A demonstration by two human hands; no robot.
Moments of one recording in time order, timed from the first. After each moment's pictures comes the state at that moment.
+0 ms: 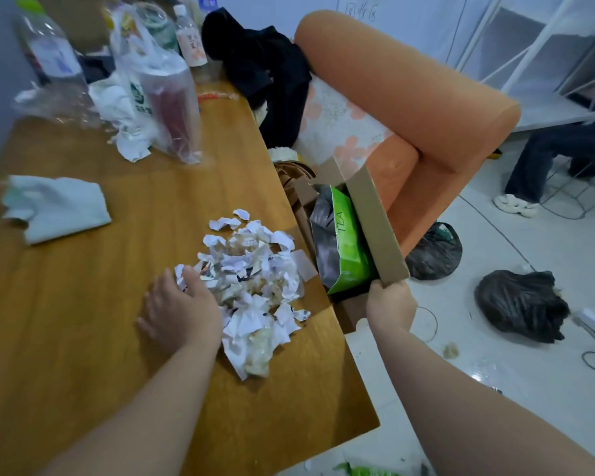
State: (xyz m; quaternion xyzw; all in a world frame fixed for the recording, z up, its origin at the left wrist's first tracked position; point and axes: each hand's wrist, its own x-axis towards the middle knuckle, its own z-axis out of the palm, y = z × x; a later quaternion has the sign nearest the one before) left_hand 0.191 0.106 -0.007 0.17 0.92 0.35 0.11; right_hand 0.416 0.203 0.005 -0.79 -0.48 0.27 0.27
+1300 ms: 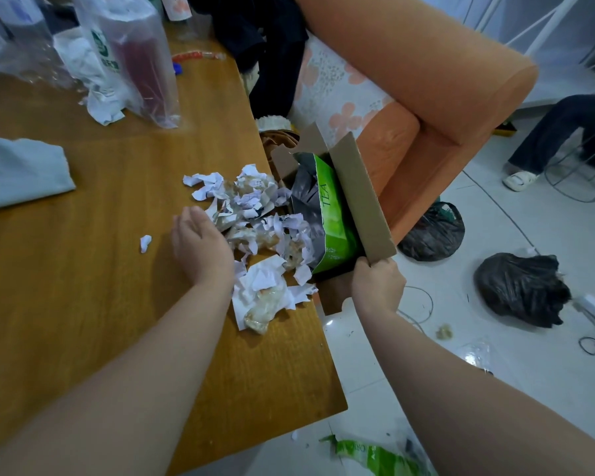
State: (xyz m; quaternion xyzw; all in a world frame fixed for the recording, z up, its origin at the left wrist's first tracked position) left_hand 0.232 0.174 -0.007 0.13 0.80 0.56 0.17; right_hand 0.435 0.215 -0.005 -0.76 -0.52 0.29 0.26
